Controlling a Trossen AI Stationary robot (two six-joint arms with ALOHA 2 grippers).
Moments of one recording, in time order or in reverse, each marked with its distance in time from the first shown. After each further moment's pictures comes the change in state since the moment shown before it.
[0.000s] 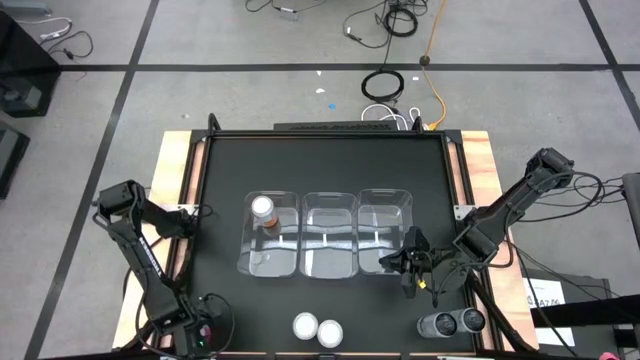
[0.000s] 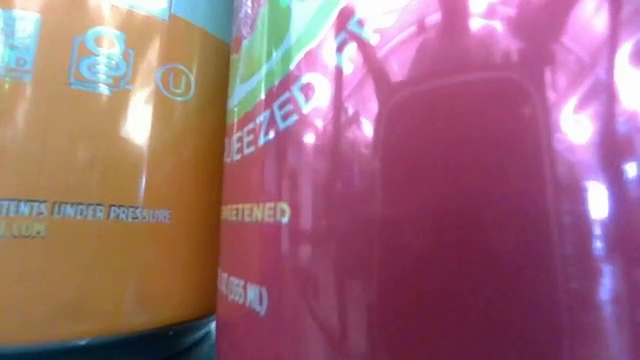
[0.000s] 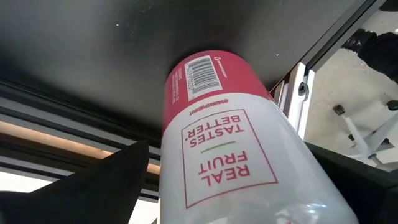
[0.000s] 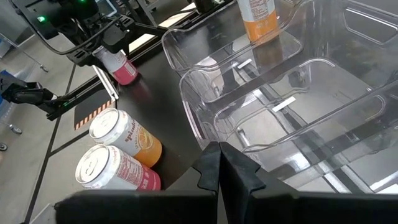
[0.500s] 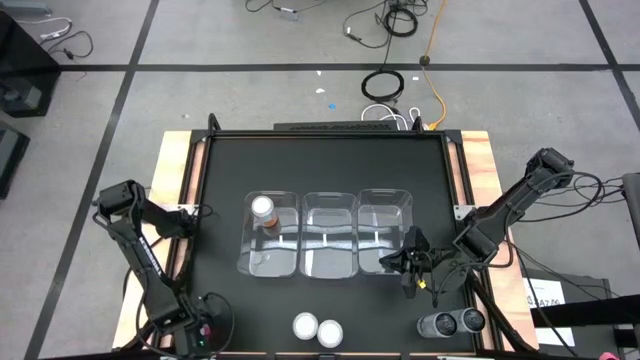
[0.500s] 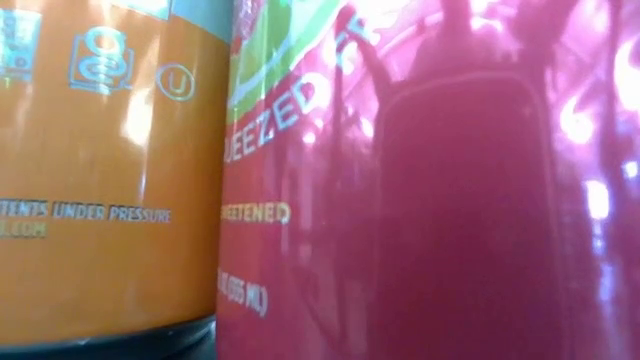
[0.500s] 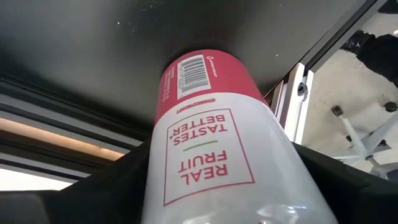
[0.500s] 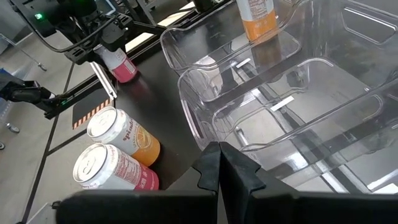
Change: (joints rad) left arm 0.005 -0.003 0.001 -0.005 0.001 -0.009; right arm 0.000 0.000 0.000 -0.008 0.000 -0.001
